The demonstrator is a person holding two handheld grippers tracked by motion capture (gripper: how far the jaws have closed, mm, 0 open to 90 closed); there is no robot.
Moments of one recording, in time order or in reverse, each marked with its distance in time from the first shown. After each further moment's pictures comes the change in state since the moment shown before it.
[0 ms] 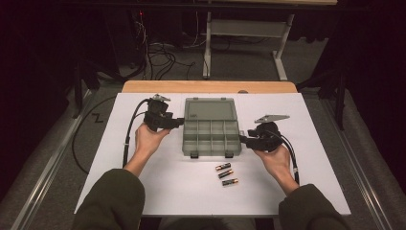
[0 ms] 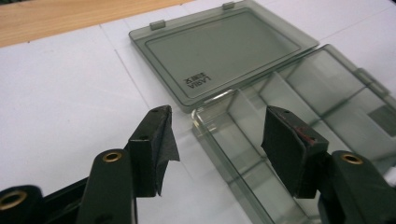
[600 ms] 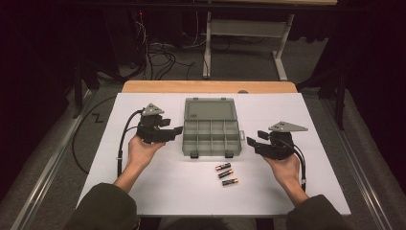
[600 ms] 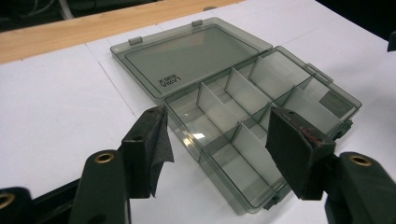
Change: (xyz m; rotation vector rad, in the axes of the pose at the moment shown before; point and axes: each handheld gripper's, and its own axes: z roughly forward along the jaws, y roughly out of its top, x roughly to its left) left arm -0.019 -0.031 -0.034 -0.123 -0.041 0.060; right arm -0.002 -0.025 -0.031 -0.158 -0.025 0.018
